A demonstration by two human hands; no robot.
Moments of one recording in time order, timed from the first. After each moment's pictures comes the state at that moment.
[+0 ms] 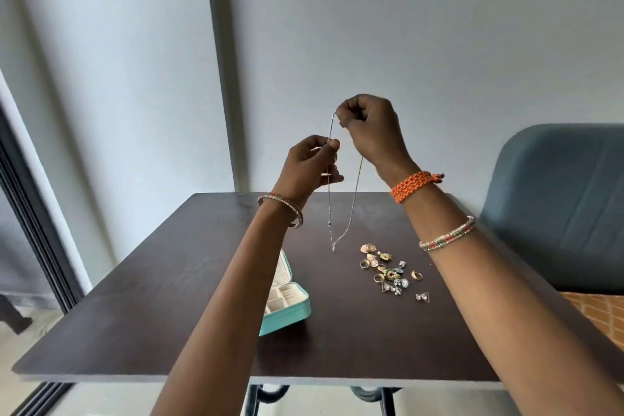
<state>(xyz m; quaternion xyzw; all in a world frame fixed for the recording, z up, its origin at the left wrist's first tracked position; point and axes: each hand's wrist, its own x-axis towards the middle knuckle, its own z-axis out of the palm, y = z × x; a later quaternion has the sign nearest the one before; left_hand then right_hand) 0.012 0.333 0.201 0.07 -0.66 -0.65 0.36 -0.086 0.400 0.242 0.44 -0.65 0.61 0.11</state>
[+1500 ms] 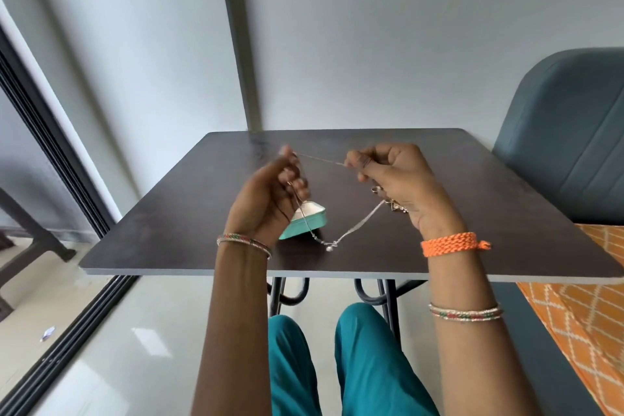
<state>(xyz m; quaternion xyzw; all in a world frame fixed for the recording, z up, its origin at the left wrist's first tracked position) 0.146 0.382 0.120 0.10 -0.39 -0.87 0.29 0.013 0.502 0.133 0.38 -0.68 0.61 -0.15</state>
